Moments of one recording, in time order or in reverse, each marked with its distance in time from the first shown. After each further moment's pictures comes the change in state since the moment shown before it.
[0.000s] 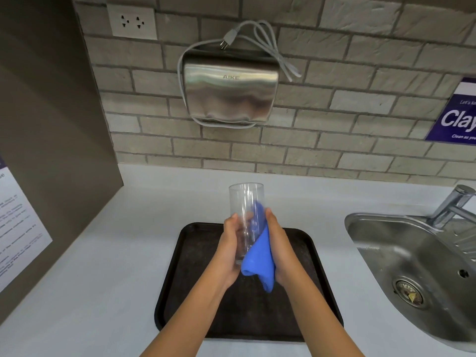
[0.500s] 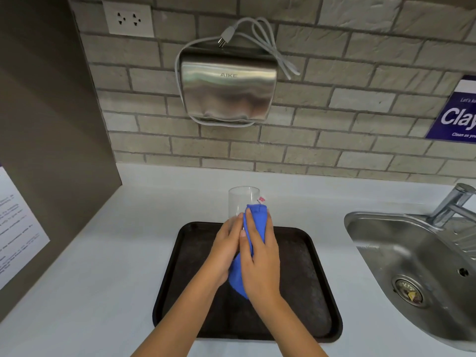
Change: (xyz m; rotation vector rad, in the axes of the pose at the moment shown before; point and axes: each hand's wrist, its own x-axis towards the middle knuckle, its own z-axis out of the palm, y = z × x) left_hand 0.009 -0.011 -0.009 0.474 0.014 0.100; right_hand -0.023 0.042 0.022 -0.739 0.232 -0.685
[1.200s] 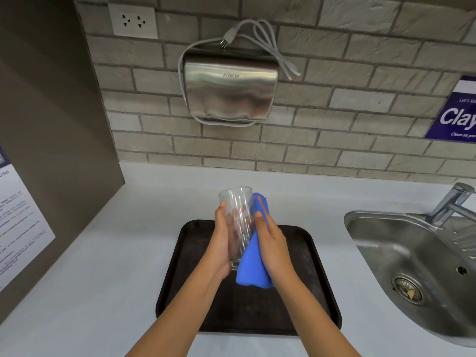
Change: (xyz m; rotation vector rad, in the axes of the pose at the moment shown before) left_hand 0.001 0.013 -0.017 -0.521 -0.076 -0.104; right_hand 0.029 -0.004 -0.026 0.451 -0.206 0.439
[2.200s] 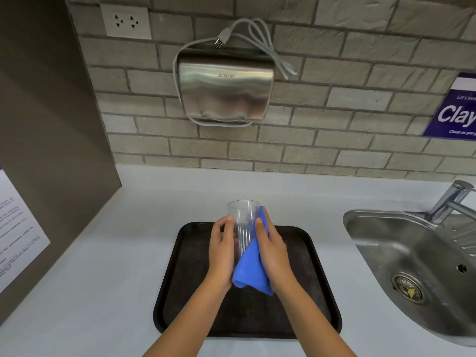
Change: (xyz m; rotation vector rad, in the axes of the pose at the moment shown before) left_hand -0.008 -0.018 0.012 0.333 0.342 0.172; right_hand 0.008 0.022 -0.004 0.011 0.063 0.054
